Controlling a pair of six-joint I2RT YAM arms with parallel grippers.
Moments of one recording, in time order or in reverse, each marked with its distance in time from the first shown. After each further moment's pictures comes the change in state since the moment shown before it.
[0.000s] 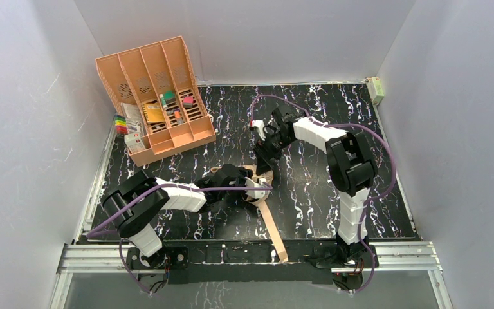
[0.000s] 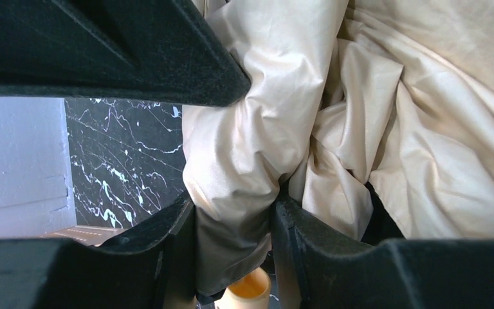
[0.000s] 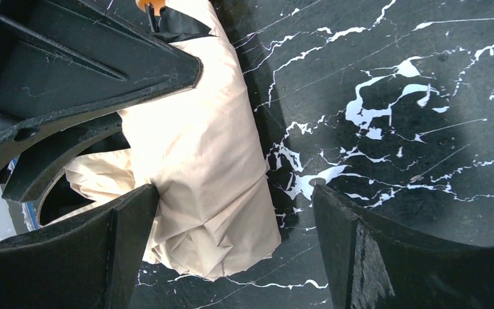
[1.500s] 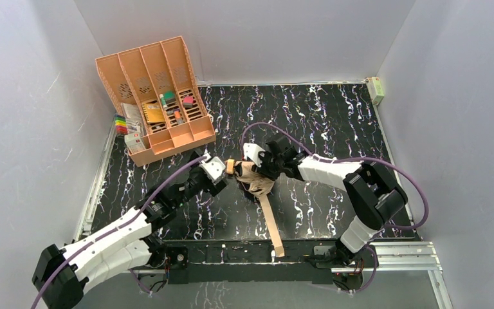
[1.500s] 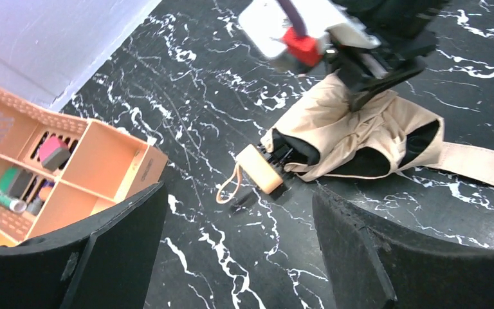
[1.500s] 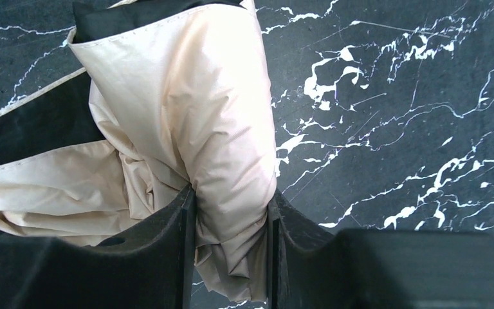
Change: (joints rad) left arm 0.108 -0.814 -0.126 -0.344 0.038 -0.563; right arm 0.220 -0.367 -0.542 0.588 0.594 -0.085
